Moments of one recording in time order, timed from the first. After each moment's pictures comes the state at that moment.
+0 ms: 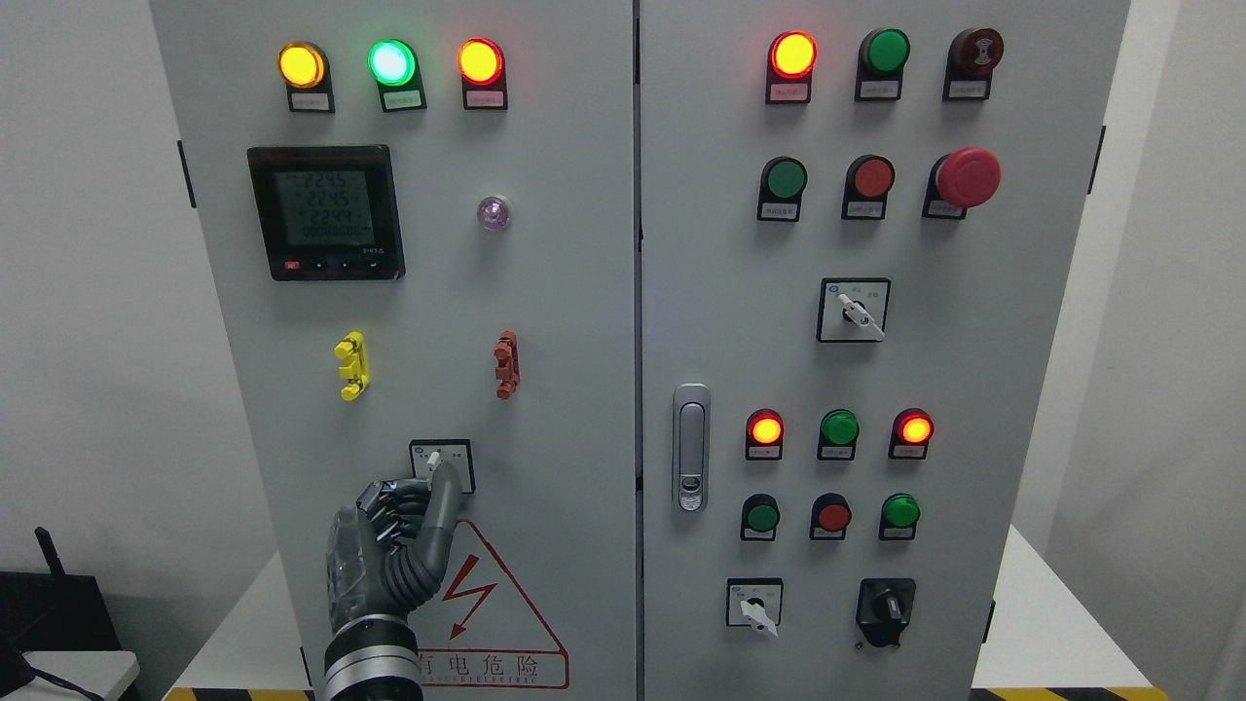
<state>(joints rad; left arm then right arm) -0.46 -0.11 -0.10 -1.88 -0.13 0.59 0.43 0.08 0.12 0.06 -0.14 0.00 0.09 -0.04</state>
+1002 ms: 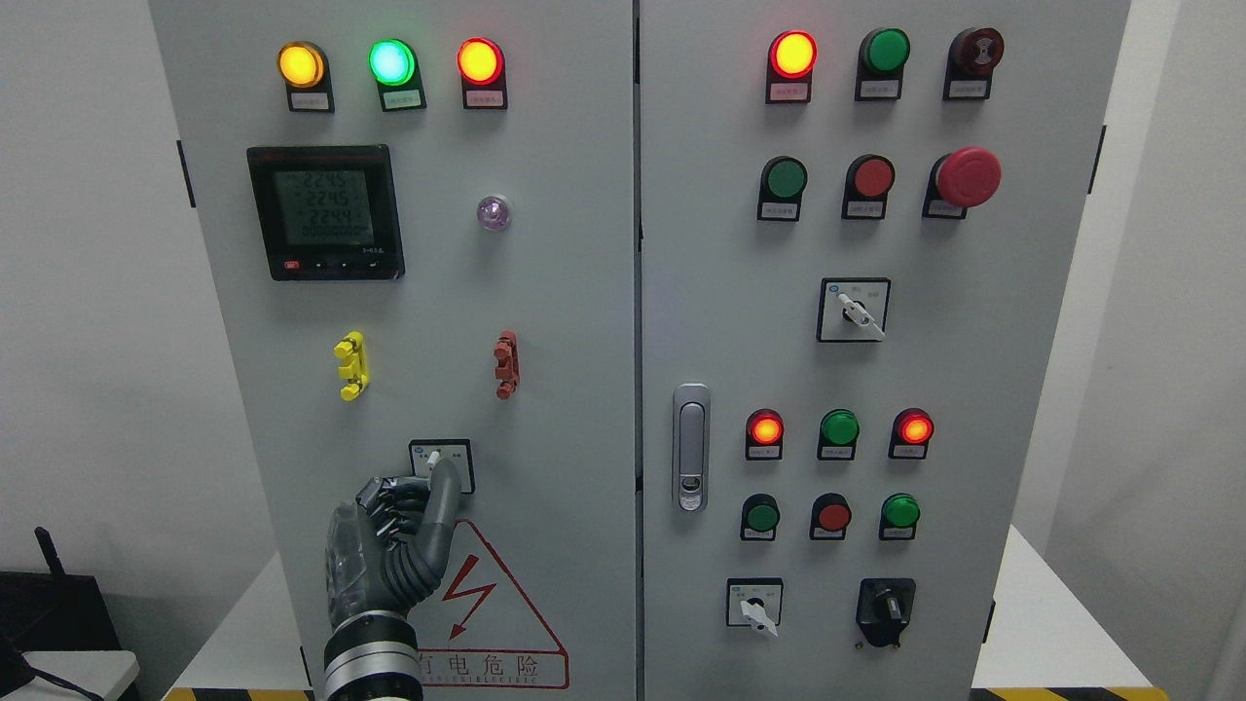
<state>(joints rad) -0.46 -0.11 -0.10 -1.88 -0.15 0.60 0.43 0.08 0.12 0.06 -0.14 0.00 0.09 -0.04</state>
